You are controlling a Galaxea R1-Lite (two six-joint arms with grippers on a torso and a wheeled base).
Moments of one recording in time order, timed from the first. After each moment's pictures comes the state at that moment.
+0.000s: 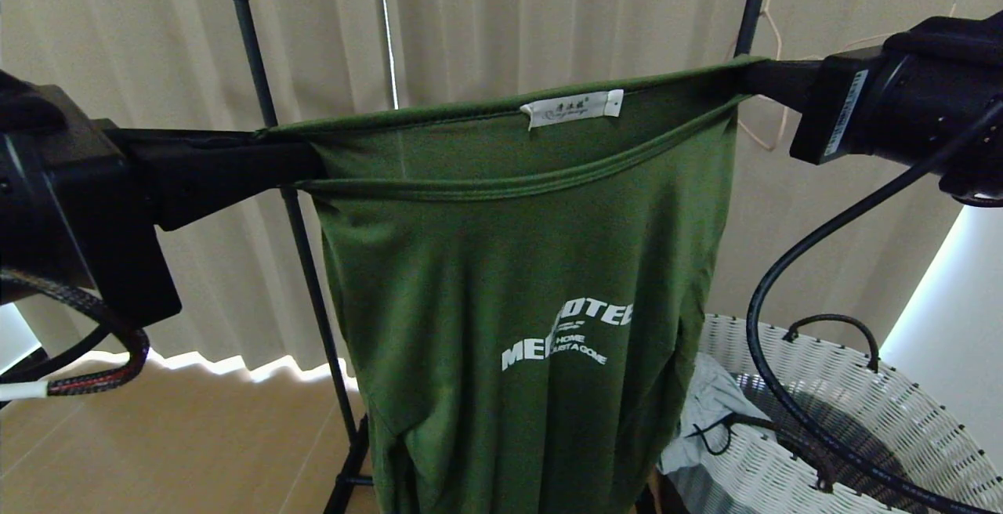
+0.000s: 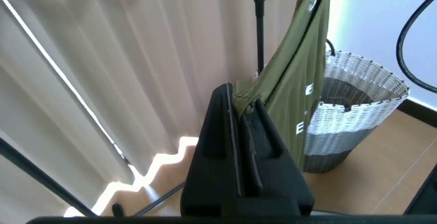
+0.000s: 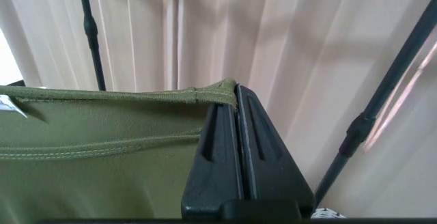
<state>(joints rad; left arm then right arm) -0.79 1.17 -1.07 0.00 0.15 0.11 0.61 1.40 -1.16 -0.26 -0.20 -0.03</state>
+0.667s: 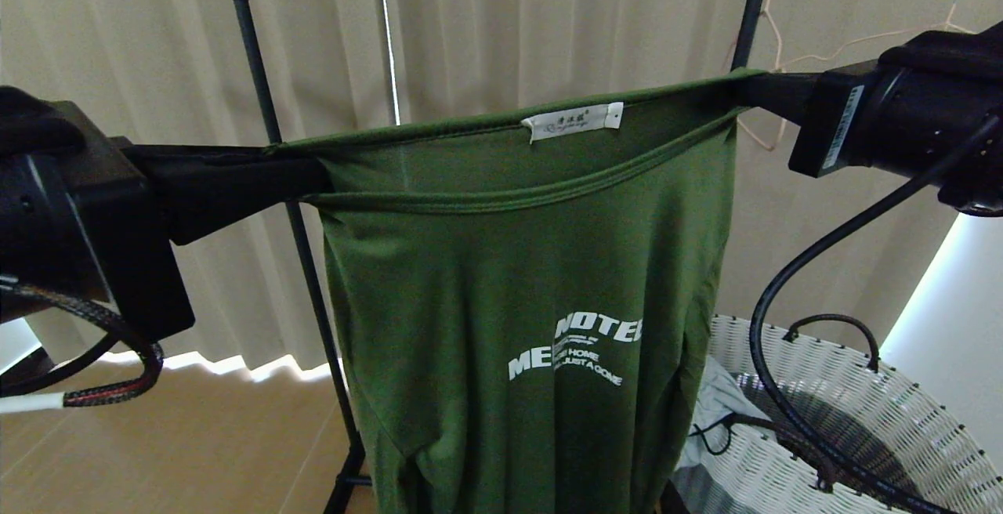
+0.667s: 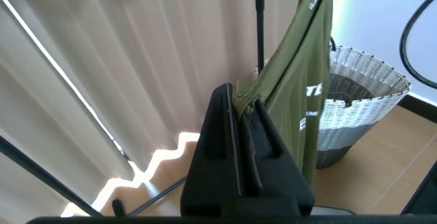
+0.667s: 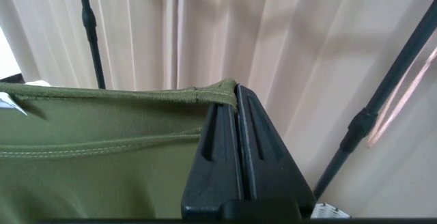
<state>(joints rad) -0.79 1.17 -1.05 0.00 0.15 0.10 0.61 1.39 -1.14 -0.25 -0.20 -0.04</state>
